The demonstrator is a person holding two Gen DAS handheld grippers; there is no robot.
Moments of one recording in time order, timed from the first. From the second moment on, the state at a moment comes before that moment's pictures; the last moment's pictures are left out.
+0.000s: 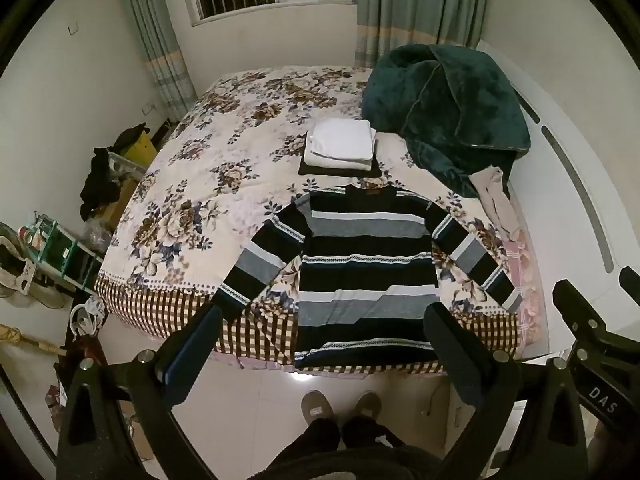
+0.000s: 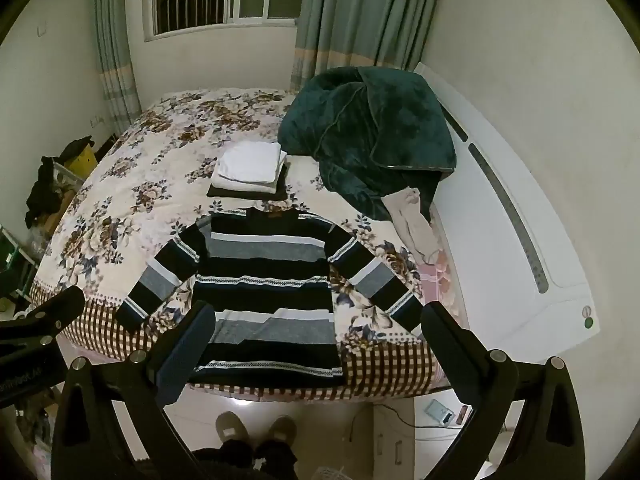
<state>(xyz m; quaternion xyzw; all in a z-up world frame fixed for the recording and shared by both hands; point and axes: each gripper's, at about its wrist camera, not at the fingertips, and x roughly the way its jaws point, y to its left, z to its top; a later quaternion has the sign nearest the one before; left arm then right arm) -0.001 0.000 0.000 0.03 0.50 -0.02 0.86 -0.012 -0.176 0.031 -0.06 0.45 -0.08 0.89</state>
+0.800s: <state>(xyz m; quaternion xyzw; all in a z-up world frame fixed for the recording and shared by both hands) -0.001 0.002 0.015 0.03 0.49 -0.03 0.87 -0.014 -0.167 0.044 -0.06 0.44 -0.07 0.89</state>
